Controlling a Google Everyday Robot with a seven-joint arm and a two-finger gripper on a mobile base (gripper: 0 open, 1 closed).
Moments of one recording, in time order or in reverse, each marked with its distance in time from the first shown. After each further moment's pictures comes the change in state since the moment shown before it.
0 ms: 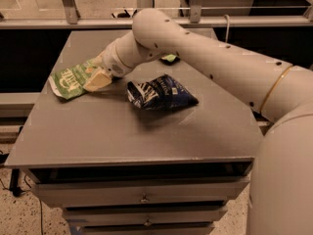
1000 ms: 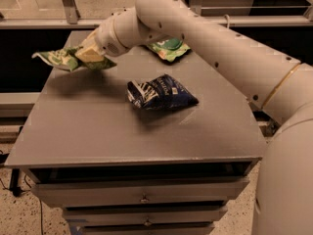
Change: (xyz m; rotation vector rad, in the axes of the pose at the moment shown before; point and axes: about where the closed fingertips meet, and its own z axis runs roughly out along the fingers) arm -0.065 -0.018 -0.033 0.036 -0.144 -0.054
